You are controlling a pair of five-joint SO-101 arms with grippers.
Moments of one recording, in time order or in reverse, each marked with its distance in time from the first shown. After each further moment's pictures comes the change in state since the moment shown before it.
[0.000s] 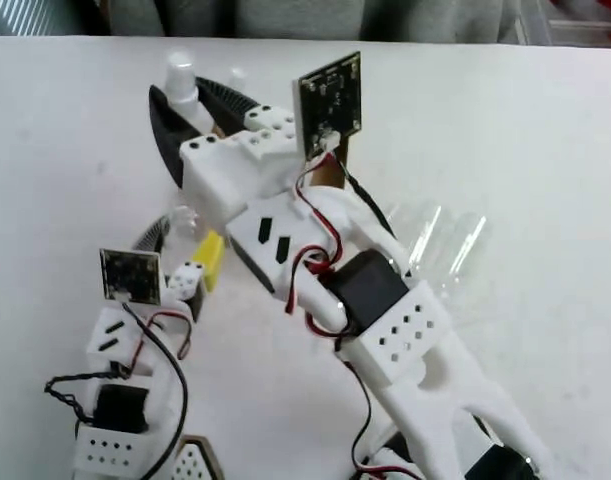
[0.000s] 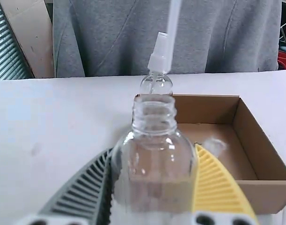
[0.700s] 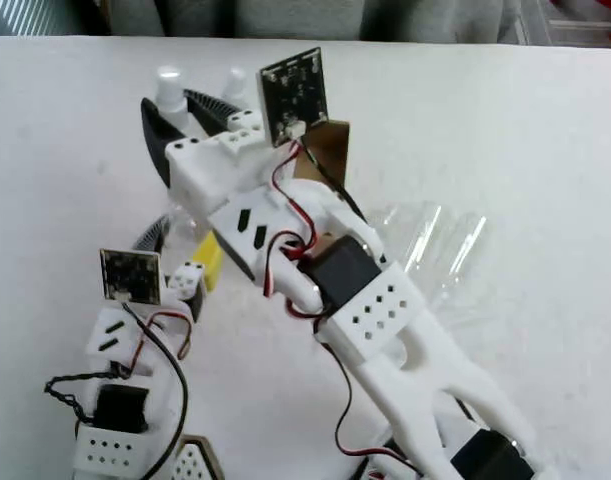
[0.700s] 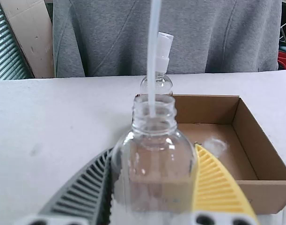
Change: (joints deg) left arm 0.0 0.0 0.0 0.0 0.0; right arm -0.4 5.8 -0.1 0.0 0.0
